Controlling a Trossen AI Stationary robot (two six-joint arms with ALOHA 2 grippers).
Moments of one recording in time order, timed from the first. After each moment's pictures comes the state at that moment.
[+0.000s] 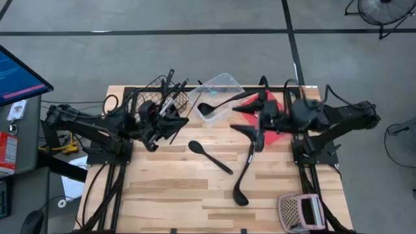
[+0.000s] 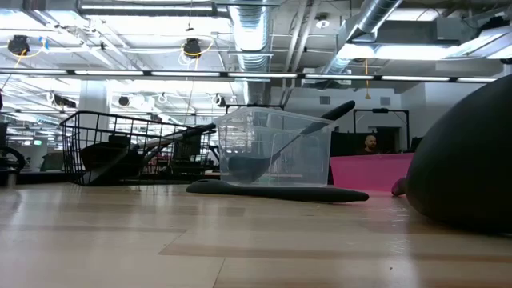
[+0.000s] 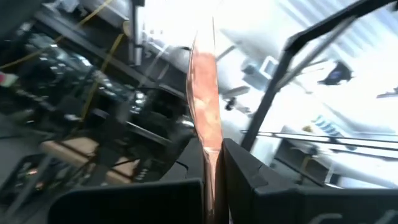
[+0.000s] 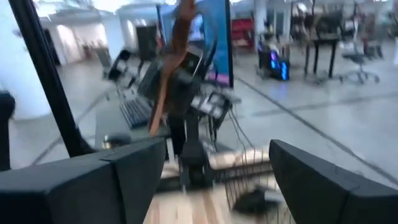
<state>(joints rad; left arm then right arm) -0.21 1.12 0.90 0.77 -0.15 -0.49 0.26 1.22 1.42 -0.22 0.40 0.10</state>
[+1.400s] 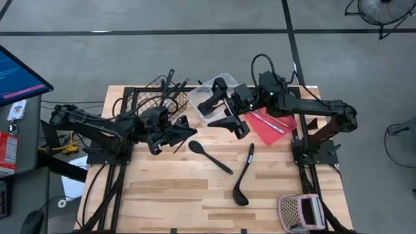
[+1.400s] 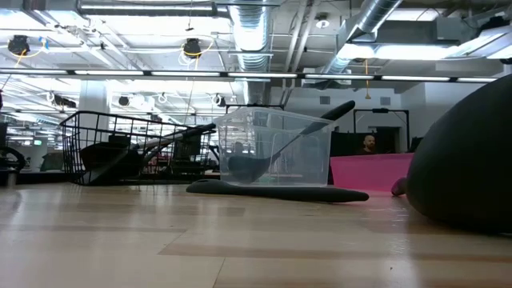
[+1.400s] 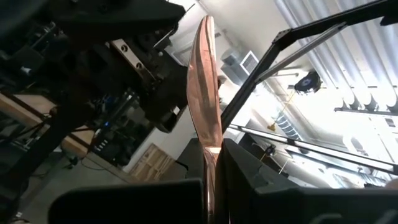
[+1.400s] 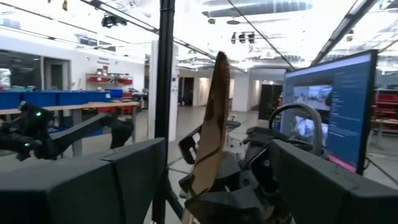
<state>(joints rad) -0.21 1.23 0.90 0.85 -0.04 -0.71 -0.06 1.53 1.55 0.28 -0.51 0.08</state>
